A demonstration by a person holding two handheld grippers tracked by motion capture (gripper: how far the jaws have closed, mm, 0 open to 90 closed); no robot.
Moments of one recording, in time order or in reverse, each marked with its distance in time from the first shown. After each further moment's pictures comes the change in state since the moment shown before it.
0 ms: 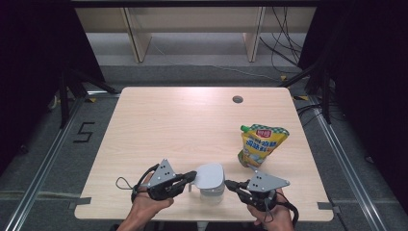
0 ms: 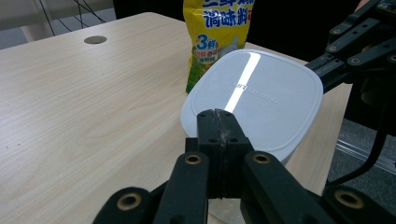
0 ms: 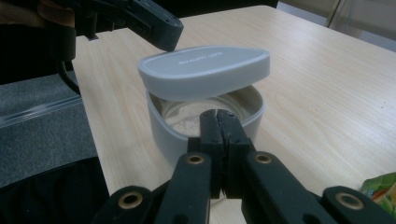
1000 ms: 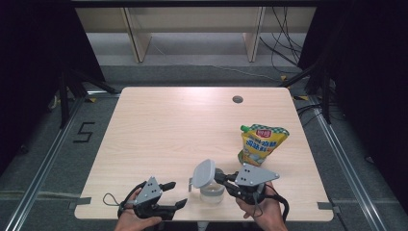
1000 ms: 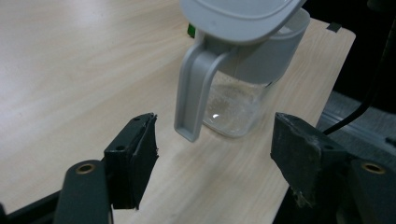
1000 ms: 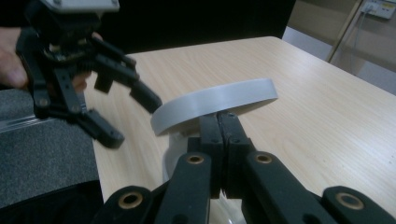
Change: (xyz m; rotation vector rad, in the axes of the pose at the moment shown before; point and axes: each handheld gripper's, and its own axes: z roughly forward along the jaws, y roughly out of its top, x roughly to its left) left arm 0.003 -0.061 -0.027 0.090 -0.011 -0.086; right arm 0.011 0.042 0.017 -0.070 0.018 -0.058
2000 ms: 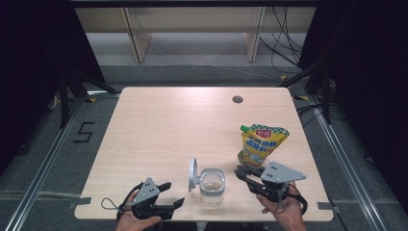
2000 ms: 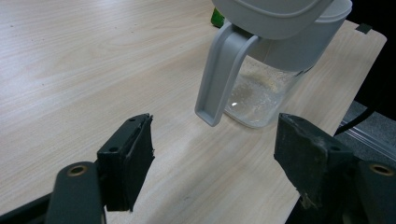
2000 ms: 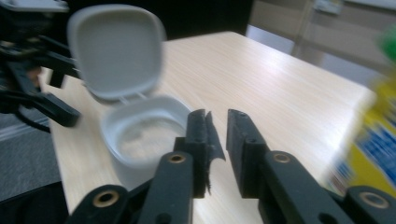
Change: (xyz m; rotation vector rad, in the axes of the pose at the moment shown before) left arm 0.004 -0.005 -0.001 0.011 0.075 -0.031; right arm -0.037 -0.037 -0.048 -0.014 -0.129 0.086
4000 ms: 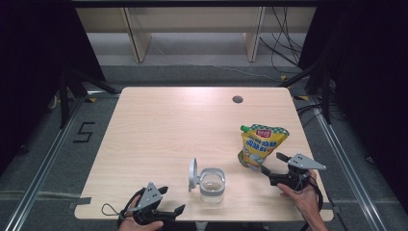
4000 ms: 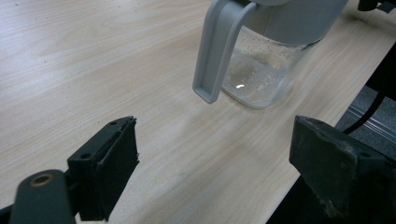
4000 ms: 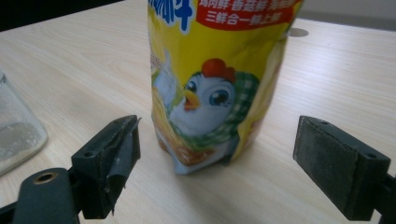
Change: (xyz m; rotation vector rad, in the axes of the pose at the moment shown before) left arm -0.012 -0.007 0.001 0.049 0.056 0.004; right arm -0.091 -0.080 -0.002 0.036 -0.195 0.210
